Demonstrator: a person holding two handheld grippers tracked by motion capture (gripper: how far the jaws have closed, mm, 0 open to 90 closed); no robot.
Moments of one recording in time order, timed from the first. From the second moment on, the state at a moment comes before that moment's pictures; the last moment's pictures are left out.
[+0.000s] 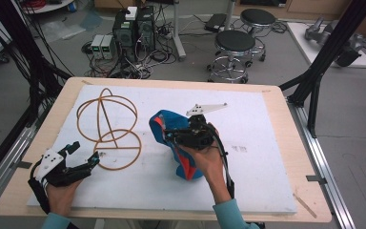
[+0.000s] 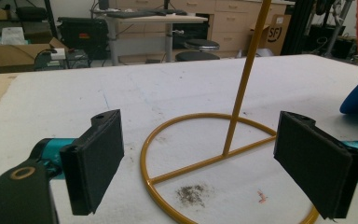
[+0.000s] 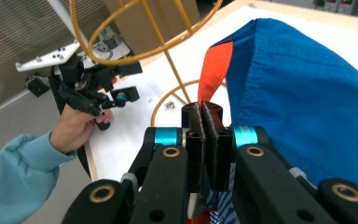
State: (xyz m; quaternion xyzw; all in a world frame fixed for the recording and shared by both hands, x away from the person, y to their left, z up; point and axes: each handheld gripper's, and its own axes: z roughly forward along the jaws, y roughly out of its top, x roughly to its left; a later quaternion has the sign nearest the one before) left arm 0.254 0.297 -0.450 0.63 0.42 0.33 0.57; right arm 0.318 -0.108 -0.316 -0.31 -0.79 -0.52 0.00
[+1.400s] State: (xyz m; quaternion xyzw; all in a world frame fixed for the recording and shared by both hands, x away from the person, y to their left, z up) left arm 0.254 0.297 -0.450 0.63 0.41 0.33 0.56; right arm 0.309 -0.097 -0.358 -0.17 -0.88 -0.44 -0.02
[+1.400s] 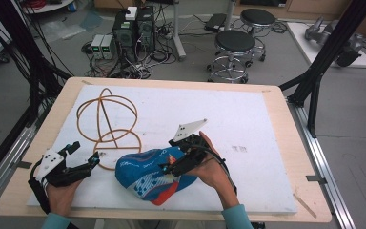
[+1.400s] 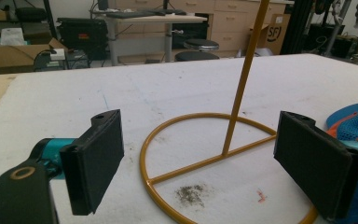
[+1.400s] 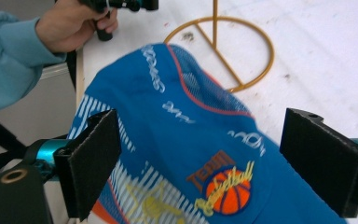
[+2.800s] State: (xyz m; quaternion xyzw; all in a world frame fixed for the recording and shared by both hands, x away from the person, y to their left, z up) left arm 0.254 0.298 -0.450 0.63 0.42 0.33 0.57; right arm 0.320 -0.088 -0.399 -0.13 -0.93 -0.34 -0.04
